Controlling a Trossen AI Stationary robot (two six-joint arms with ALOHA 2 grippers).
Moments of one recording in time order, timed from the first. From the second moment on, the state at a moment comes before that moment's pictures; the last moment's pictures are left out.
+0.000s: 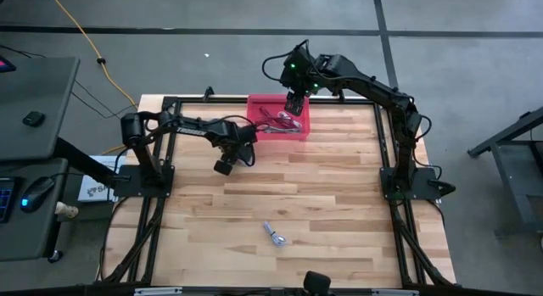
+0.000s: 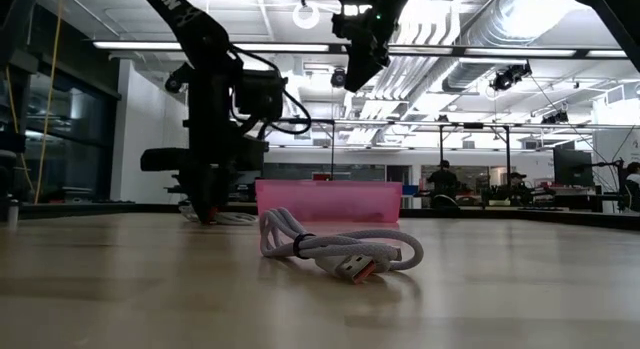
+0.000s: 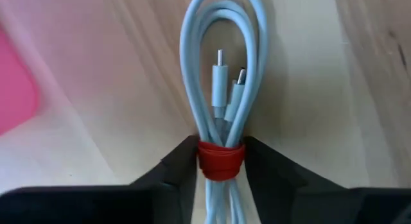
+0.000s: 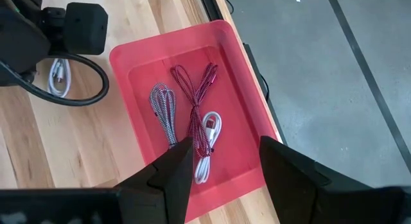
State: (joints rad) left arm 0.45 1.80 1.00 -0.70 -0.08 0.73; right arm -0.49 1.93 2.09 -1.14 0.08 -0.21
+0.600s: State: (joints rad) left arm 0.44 1.68 1.07 -0.70 -0.12 0.64; right arm -0.49 1.93 2.09 -1.19 0.08 -0.18
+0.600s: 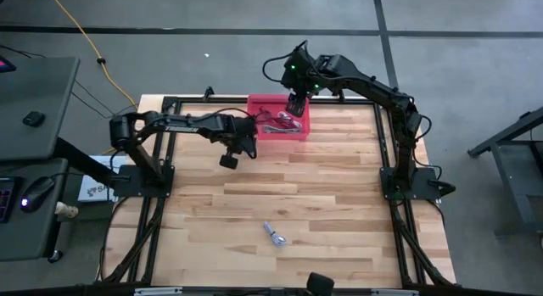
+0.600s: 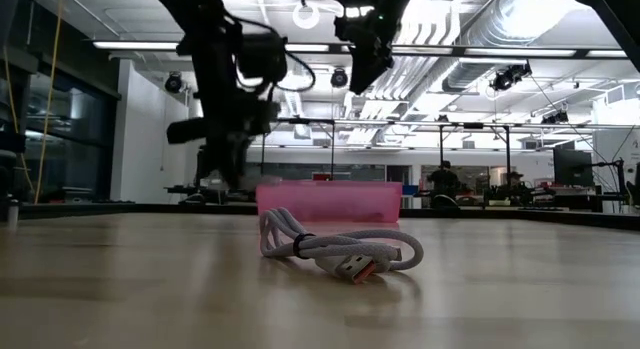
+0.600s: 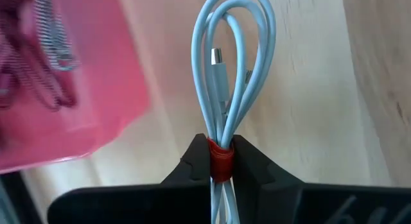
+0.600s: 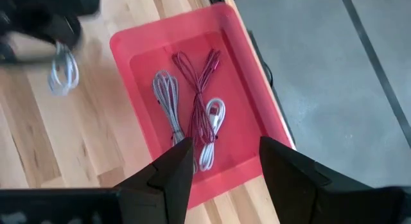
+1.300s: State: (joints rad) left arm 0.51 1.48 1.12 -0.25 -0.14 0.63; right arm -0.48 1.81 2.09 -1.22 0.32 -0.08
